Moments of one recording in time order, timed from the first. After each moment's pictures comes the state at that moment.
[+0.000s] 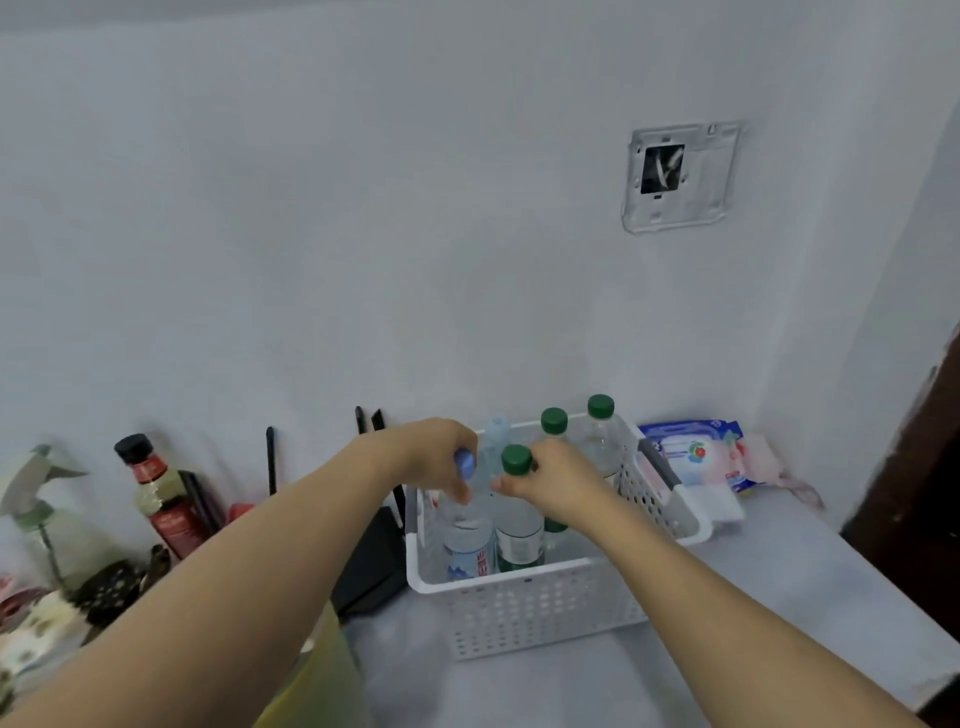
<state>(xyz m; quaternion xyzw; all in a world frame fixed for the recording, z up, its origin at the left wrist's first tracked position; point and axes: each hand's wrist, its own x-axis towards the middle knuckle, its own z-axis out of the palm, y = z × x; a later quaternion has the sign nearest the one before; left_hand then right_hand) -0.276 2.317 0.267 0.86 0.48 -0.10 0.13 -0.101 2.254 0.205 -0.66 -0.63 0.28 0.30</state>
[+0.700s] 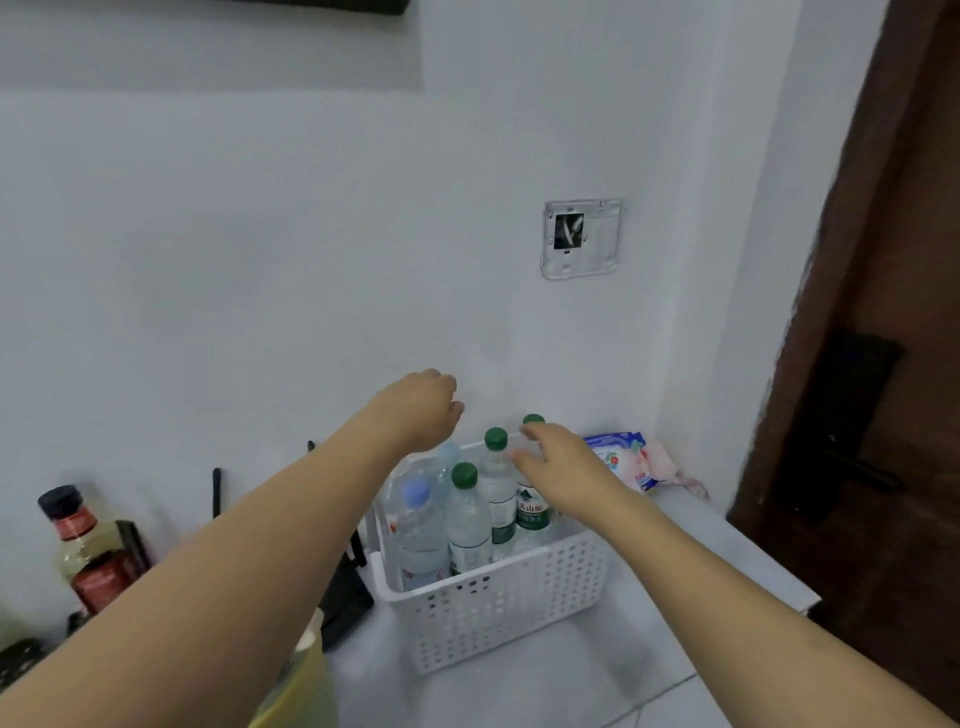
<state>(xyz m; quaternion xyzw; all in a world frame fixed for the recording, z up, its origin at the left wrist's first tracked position) -0.242 2.292 0.331 0.90 0.43 0.08 -0.03 -0.083 2.173 0.273 -0.74 -0.58 0.16 0.30</state>
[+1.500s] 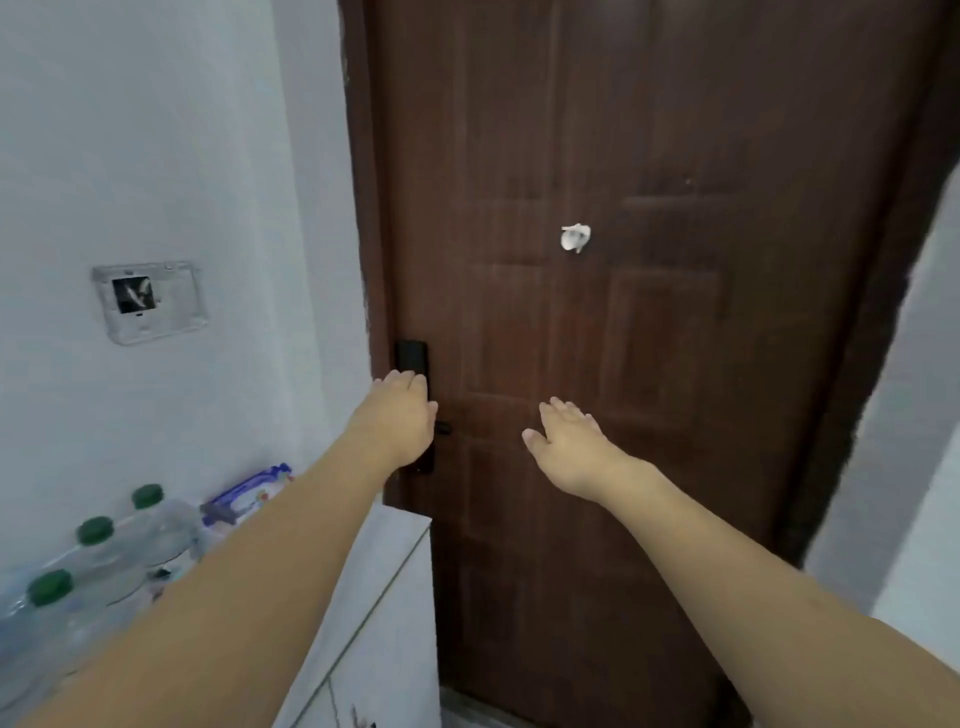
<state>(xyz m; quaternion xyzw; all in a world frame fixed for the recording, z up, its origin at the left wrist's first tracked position) -0.025 2.017 0.356 0.98 0.05 0.20 -0.05 0.014 1.793 0.342 -0.96 -0.24 -0.04 0.15</state>
